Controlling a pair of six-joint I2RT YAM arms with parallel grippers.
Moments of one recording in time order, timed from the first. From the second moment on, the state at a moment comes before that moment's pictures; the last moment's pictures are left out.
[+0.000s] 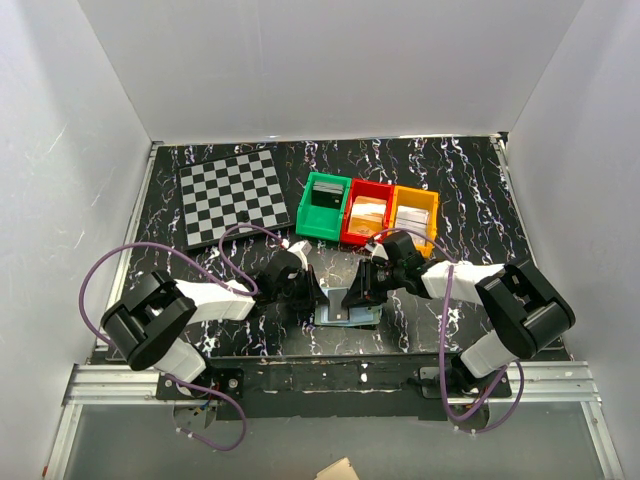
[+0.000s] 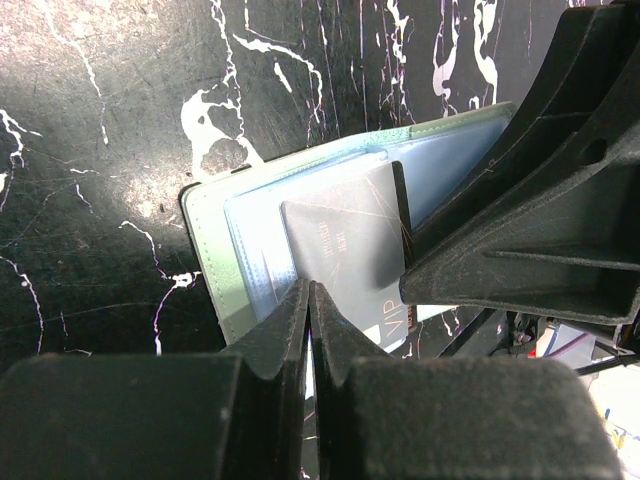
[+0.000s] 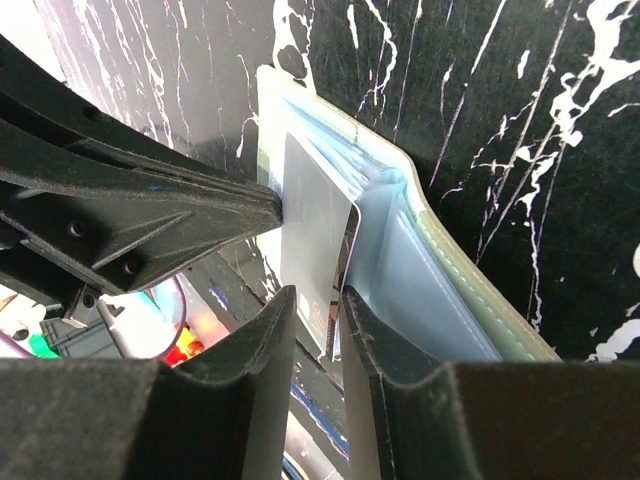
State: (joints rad) left arm -0.82 1.50 0.52 0.28 0.18 -0.85; right arm 0.61 1.52 0.57 0.07 -0.65 0.81
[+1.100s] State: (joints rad) left arm -0.82 1.50 0.52 0.28 0.17 -0.86; right arm 0.59 1.49 0.57 0.07 -0.66 0.80
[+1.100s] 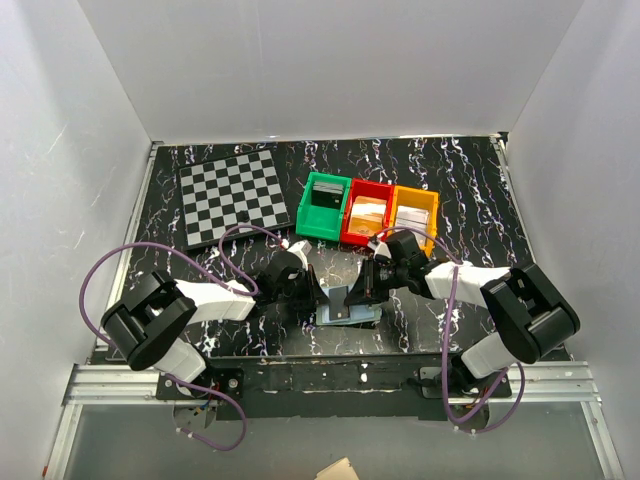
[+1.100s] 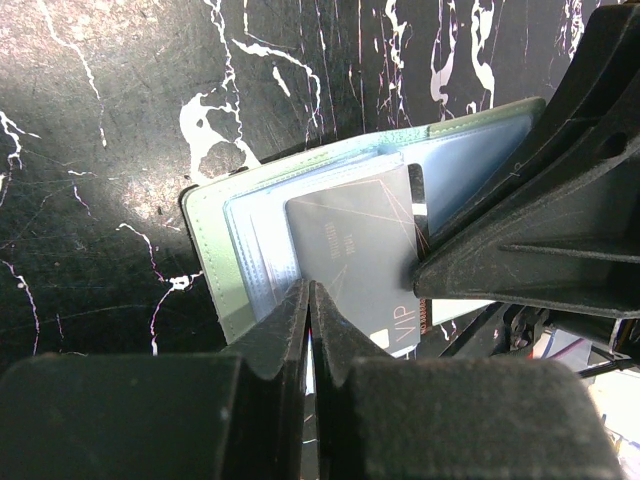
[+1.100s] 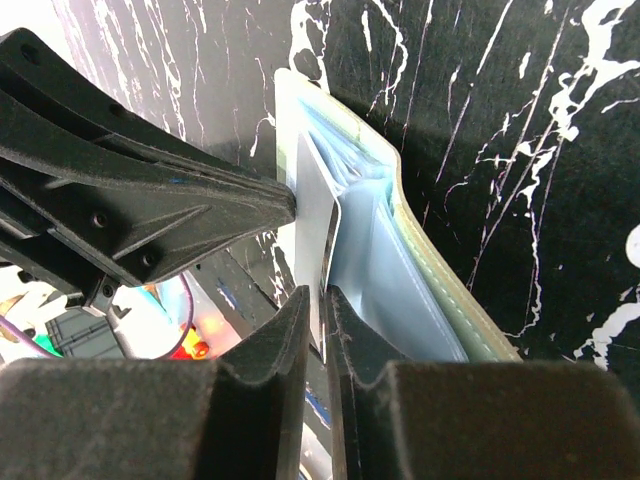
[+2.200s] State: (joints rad) left arm -0.83 1.51 0.51 0.31 0.16 -0.88; right arm 0.56 1.46 0.54 0.07 -0.67 0.80
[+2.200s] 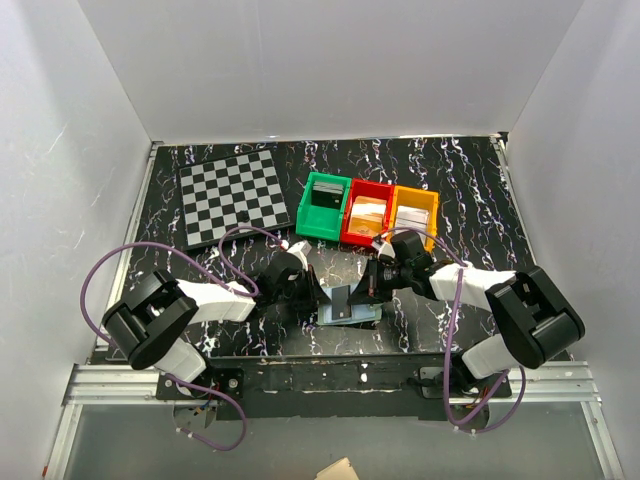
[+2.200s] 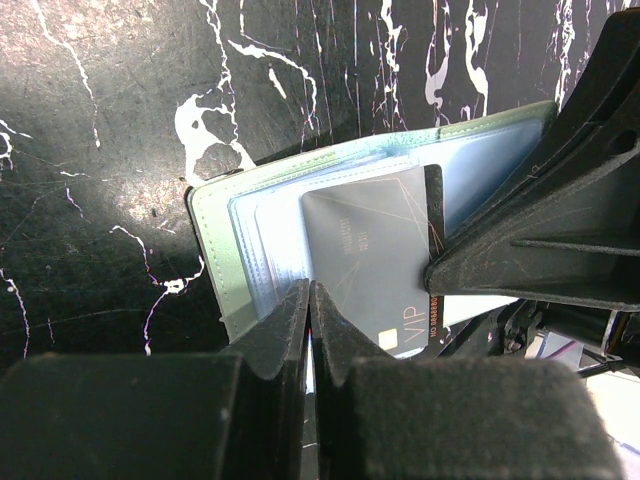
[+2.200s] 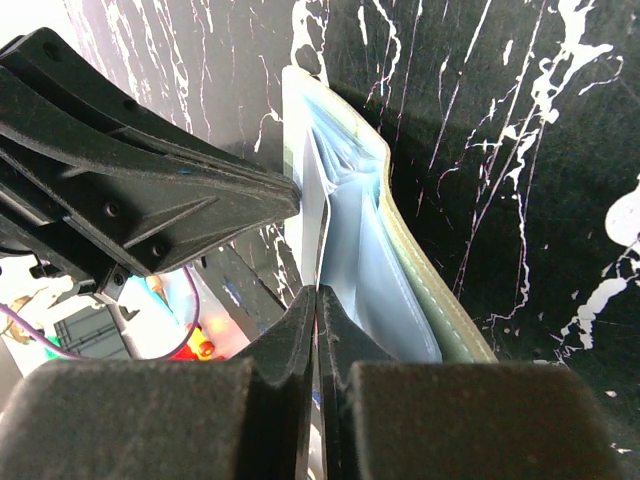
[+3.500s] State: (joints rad) left arm -0.83 1.53 0.50 0.35 0.17 -0.89; right arm 0.53 1.43 0.51 0.06 -0.68 0.80
